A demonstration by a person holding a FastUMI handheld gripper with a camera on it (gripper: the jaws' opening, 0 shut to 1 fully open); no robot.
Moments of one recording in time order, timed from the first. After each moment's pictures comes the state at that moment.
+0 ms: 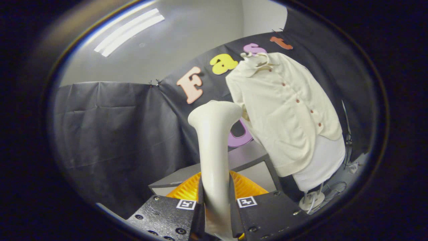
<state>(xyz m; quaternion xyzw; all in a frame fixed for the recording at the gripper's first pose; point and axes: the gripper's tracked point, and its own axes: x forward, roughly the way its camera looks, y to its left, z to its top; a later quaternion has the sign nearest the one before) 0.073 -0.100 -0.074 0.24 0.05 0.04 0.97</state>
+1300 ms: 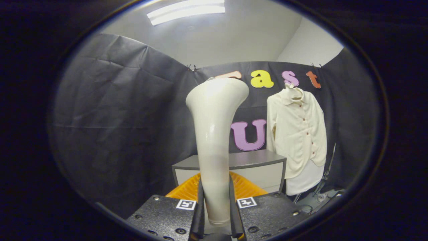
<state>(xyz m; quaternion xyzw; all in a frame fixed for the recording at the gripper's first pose) -0.055 0.031 -0.013 0.09 0.04 0.01 1.00</state>
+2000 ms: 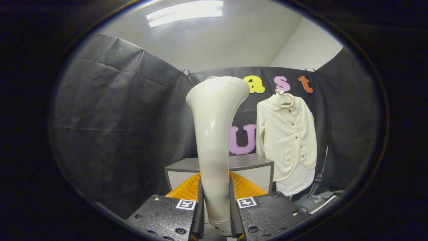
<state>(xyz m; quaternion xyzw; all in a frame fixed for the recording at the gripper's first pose) -0.069 0.010 -0.010 0.07 0.04 -0.01 1.00</state>
